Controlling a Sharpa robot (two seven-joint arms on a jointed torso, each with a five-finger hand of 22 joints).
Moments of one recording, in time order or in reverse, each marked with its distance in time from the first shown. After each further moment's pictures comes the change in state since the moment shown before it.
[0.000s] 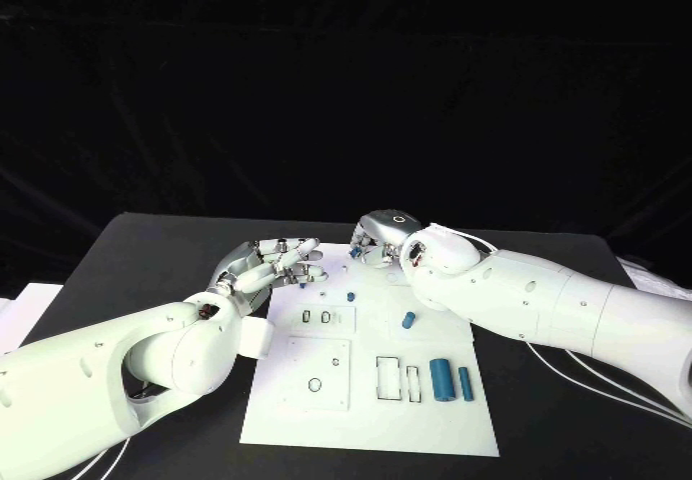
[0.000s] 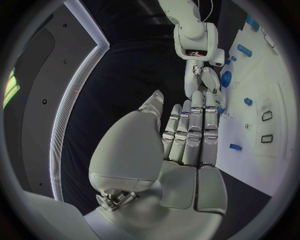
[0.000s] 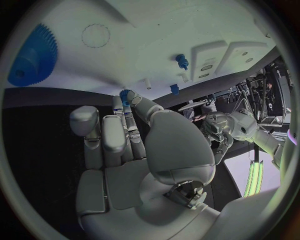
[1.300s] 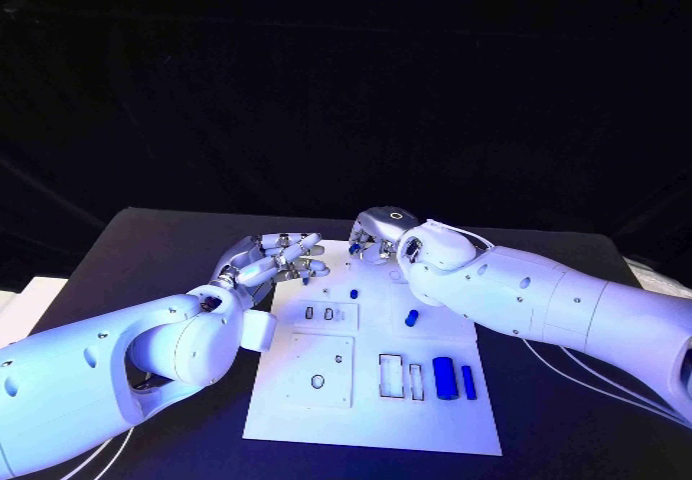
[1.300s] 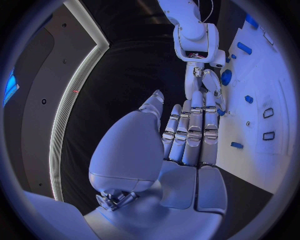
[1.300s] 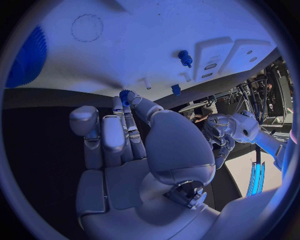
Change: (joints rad) left arm 0.010 0.000 0.000 -0.007 0.000 0.003 -0.011; left_hand 0.000 0.000 0.000 -0.005 0.000 0.000 0.000 -0.004 0.000 0.000 0.000 -0.004 -0.001 0.000 0.000 -0.004 0.004 0.000 0.000 0.000 0.000 -0.001; right arm 0.003 0.030 0.002 -0.026 -0.005 0.016 -0.005; right_hand -0.004 -0.012 -0.005 0.012 0.000 -0.011 0.000 -0.007 -0.002 -0.011 0.003 0.000 -0.001 -0.004 0.004 0.000 0.001 0.000 -0.004 0.004 0.000 -0.001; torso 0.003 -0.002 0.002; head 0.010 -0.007
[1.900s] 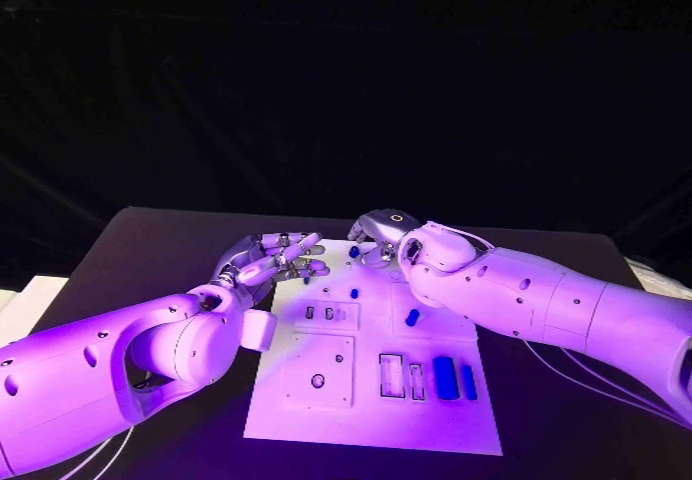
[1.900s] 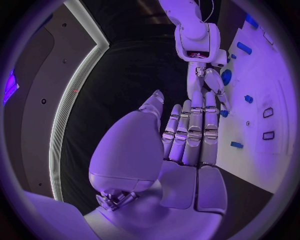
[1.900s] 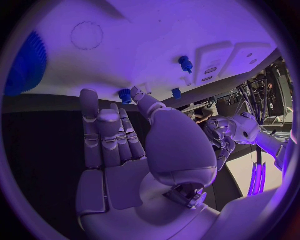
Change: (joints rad) left arm 0.001 0.000 0.000 -0.001 0.000 0.002 -0.003; left_hand 0.000 0.000 0.000 0.000 0.000 0.000 0.000 0.000 0.000 0.000 0.000 0.000 0.000 0.000 0.000 0.000 0.000 0.000 0.000 0.000 0.000 0.000; right arm -0.004 -0.004 -0.003 0.000 0.000 0.010 -0.005; right_hand 0.025 -0.057 -0.076 0.043 0.000 -0.202 0.034 0.005 -0.018 -0.235 0.045 0.016 0.001 -0.031 0.042 -0.142 -0.201 0.016 -0.145 0.031 -0.174 -0.264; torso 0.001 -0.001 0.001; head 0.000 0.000
